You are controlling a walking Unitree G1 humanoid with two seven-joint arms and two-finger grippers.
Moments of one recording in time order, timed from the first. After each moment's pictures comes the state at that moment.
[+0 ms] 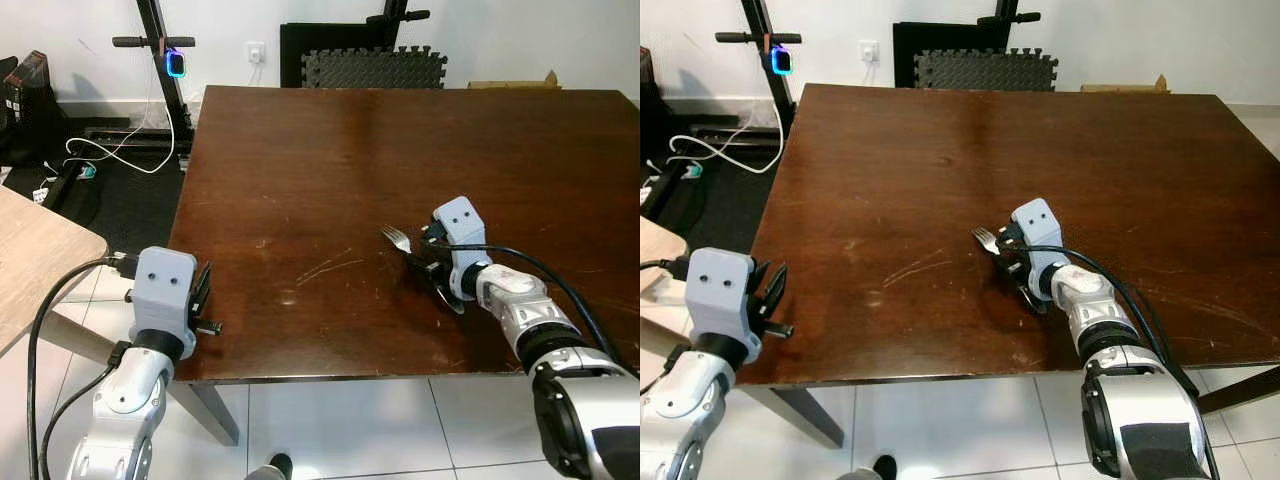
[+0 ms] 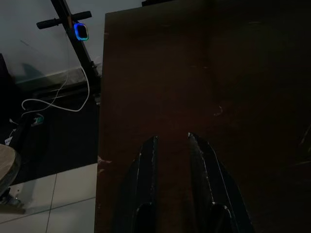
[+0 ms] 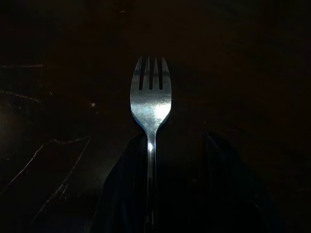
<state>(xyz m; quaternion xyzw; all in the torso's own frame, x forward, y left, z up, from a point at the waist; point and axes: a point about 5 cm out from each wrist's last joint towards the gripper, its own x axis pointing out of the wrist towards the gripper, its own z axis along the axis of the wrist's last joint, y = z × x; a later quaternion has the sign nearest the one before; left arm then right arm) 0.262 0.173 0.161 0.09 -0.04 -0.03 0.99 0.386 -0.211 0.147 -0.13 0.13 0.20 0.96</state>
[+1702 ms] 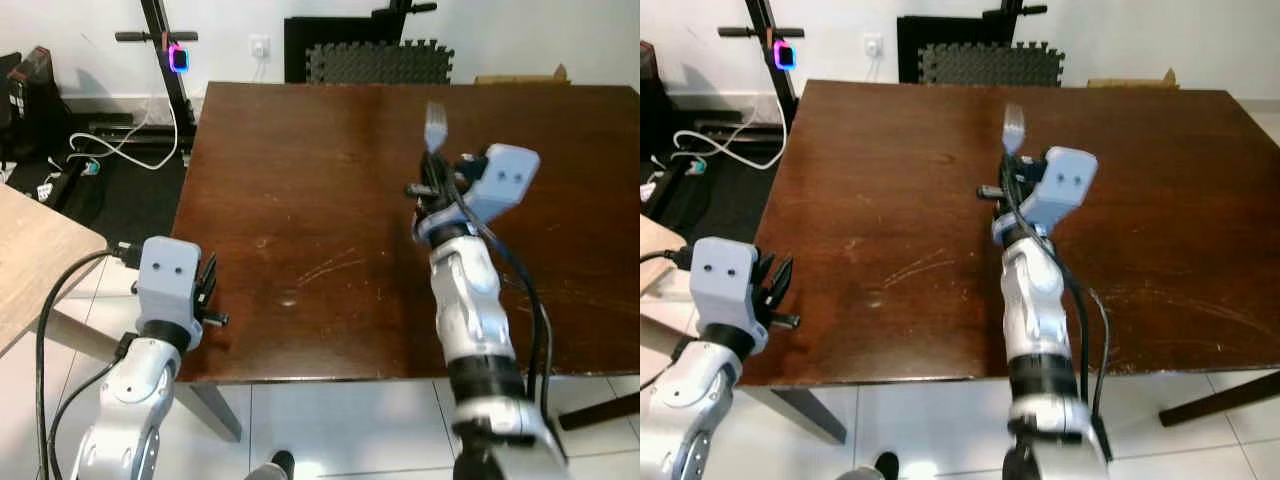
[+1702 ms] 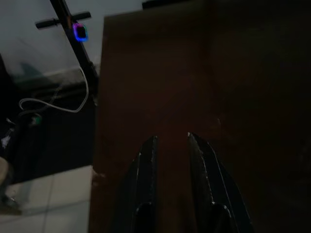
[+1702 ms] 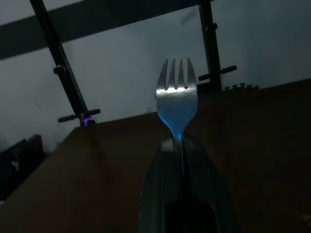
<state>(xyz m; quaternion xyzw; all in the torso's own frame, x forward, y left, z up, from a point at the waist) 0.270 0.172 0.177 0.09 -0.05 -0.03 0.99 0.346 -0.134 0.223 0.12 -0.23 0.04 0.97</state>
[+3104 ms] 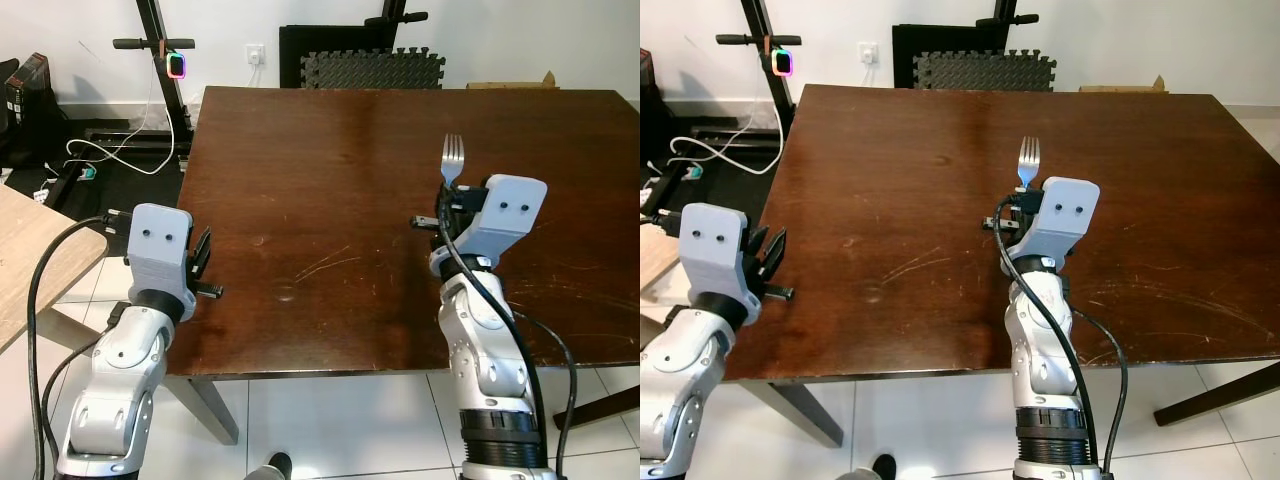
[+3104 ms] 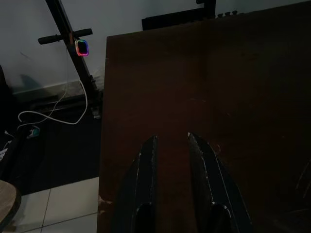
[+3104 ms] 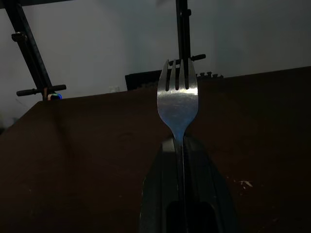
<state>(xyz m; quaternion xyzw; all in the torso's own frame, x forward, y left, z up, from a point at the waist) 0.284 0.173 0.194 0.07 -0.06 -0.04 0.99 0.328 -0.146 0.215 0.06 -0.17 -0.02 0.98</state>
